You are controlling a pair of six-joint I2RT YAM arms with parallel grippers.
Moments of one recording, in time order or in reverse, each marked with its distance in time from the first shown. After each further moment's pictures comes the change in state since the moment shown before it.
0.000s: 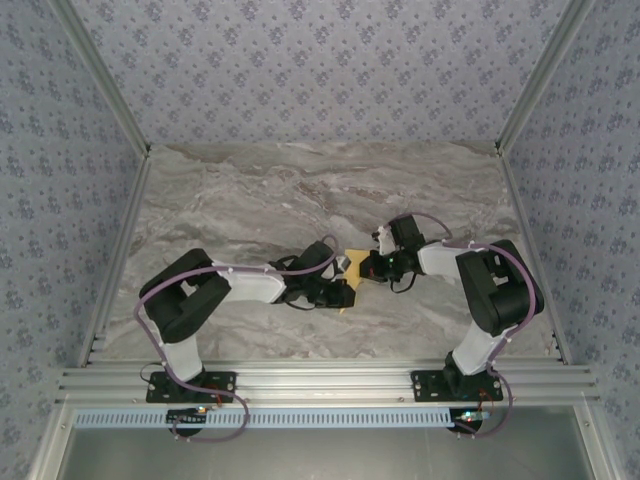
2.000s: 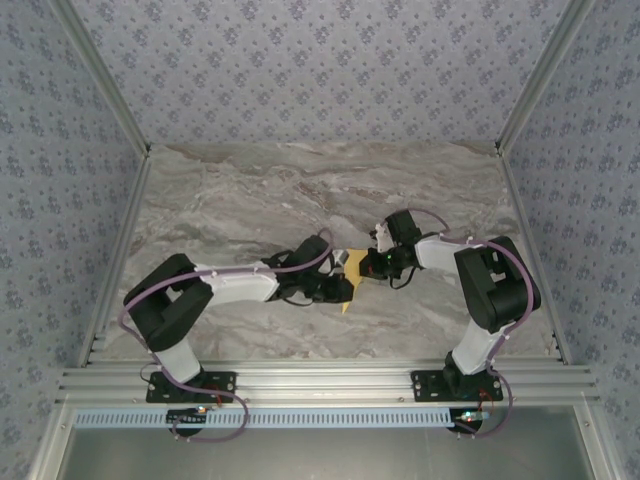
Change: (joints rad) left arm 0.015 -0.077 0.036 -0.072 -0.014 0.031; right arm 0.006 0.024 0.077 -0.123 0.040 -0.050
